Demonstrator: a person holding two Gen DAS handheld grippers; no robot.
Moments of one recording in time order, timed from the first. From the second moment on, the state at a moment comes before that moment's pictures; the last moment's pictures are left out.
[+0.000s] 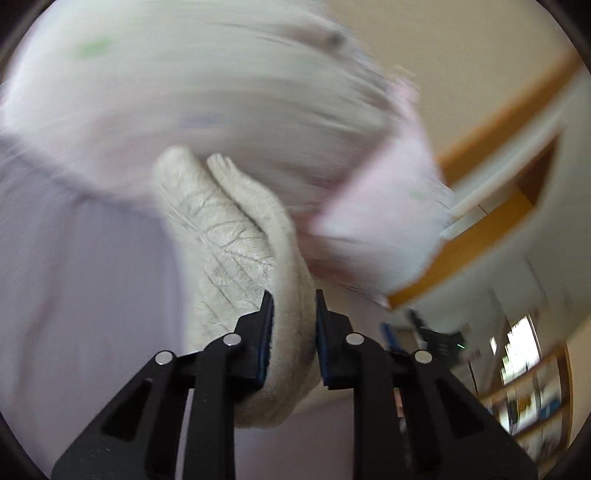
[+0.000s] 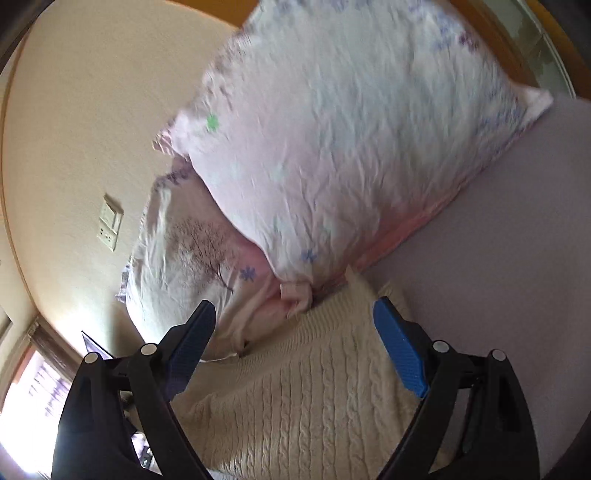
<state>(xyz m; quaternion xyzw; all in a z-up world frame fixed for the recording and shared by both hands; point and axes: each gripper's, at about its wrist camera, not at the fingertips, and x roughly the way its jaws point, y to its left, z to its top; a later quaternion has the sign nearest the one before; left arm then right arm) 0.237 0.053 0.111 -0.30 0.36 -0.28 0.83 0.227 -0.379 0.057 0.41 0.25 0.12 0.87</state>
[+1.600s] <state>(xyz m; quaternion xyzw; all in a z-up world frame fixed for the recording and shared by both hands) 0.244 -0.049 0.031 -0.17 0.46 -0.30 0.82 0.232 -0.400 0.005 0.39 0.49 0.14 0.77</state>
